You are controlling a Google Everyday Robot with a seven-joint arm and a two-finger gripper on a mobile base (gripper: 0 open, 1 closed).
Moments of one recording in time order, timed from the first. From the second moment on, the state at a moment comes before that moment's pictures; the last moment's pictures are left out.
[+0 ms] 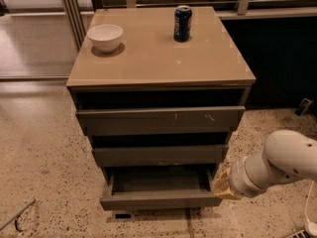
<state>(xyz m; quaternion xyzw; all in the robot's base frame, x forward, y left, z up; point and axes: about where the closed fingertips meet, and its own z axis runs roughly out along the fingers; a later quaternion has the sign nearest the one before) 0.408 -0.184 0.611 -0.61 0.76 0.14 0.18</state>
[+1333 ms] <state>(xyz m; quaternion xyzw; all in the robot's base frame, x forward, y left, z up) 0.419 -0.185 0.358 -0.59 0.77 0.19 0.15</state>
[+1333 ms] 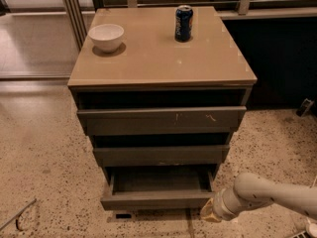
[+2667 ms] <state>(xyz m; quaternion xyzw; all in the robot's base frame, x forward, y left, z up) 0.455 -0.231 0.160 -0.60 0.76 0.15 0.18</state>
